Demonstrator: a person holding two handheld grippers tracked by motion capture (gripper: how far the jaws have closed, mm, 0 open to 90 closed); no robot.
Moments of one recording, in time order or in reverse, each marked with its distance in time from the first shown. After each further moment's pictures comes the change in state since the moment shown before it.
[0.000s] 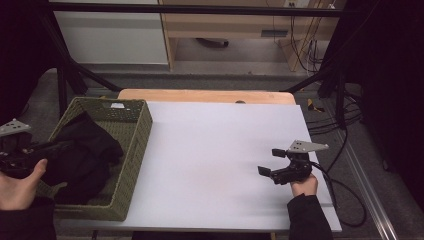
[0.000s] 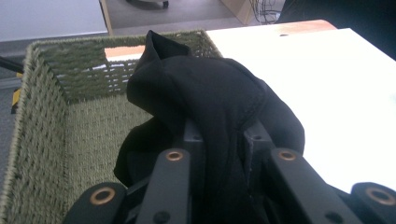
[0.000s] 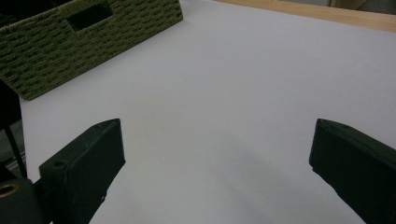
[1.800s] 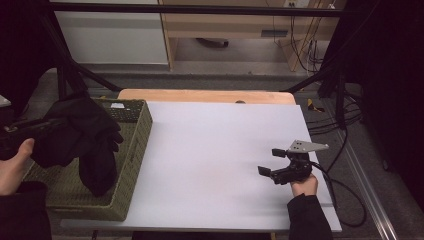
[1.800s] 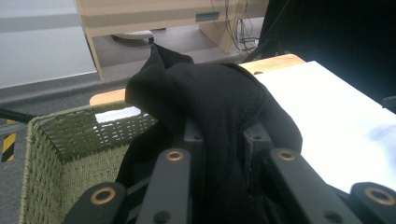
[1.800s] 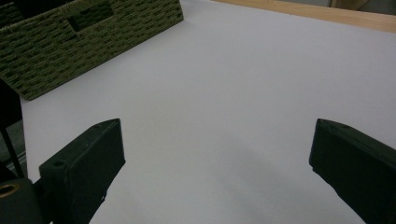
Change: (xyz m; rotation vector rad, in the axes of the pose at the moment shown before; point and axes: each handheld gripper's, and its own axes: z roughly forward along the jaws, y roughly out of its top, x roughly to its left) left arm -0.020 0.058 -0.028 -0.099 -0.061 0.072; right arm 0.000 0.000 0.000 0.001 0.001 -0.003
